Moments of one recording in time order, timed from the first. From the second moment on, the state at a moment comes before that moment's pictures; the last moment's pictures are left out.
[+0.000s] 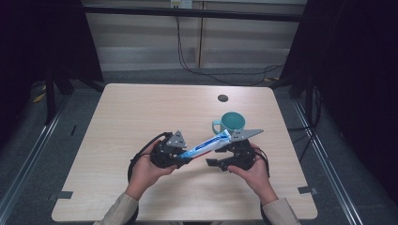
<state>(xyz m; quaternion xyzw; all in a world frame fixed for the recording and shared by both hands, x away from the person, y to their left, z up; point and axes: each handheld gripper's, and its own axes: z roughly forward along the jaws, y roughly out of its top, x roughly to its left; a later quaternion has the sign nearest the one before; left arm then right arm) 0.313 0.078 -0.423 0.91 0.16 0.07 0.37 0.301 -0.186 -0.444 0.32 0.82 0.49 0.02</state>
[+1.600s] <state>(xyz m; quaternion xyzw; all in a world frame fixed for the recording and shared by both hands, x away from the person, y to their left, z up) 0.308 0.047 -0.438 0.90 0.20 0.05 0.38 0.312 -0.167 -0.416 0.41 0.71 0.57 0.00</state>
